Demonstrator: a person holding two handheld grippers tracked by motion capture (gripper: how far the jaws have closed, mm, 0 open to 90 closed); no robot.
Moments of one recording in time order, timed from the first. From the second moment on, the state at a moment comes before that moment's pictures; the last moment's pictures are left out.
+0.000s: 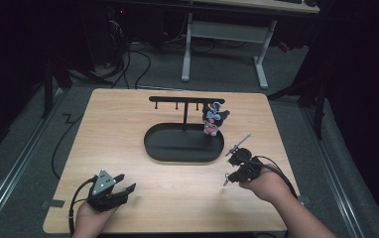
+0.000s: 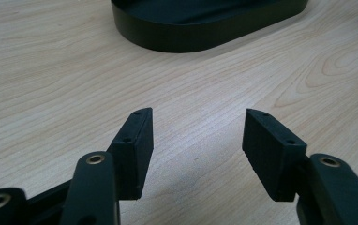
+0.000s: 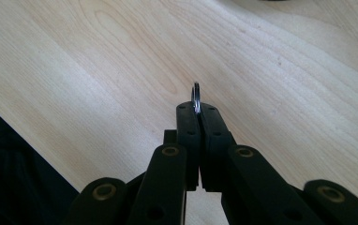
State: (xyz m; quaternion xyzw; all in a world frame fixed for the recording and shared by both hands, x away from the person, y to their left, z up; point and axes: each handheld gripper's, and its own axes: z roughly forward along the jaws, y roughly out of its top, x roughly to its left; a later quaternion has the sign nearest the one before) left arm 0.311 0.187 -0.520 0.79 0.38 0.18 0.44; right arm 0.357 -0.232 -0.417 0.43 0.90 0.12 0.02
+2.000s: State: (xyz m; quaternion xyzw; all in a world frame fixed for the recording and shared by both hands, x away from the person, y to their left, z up) left arm 0.310 0.194 -0.521 0.78 0.39 0.19 0.44; right arm 0.486 -0.162 -0.327 0.43 0.89 0.14 0.04
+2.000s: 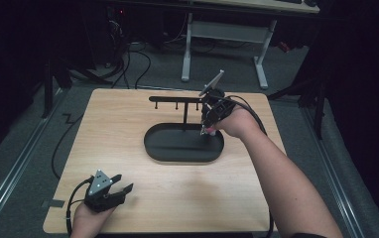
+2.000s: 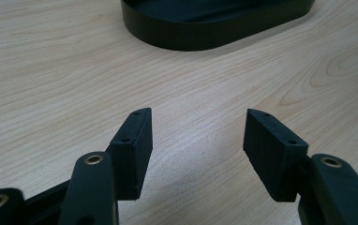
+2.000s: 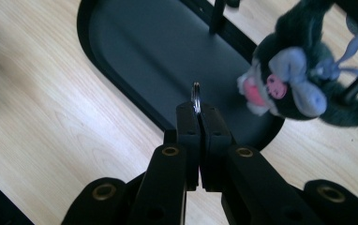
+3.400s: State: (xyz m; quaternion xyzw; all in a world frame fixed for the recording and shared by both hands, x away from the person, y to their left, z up) left arm 0.309 0.193 -0.521 0.79 0.39 0.19 0.44; right arm 0.534 -0.148 -0.313 0.46 0.88 0.15 0.05
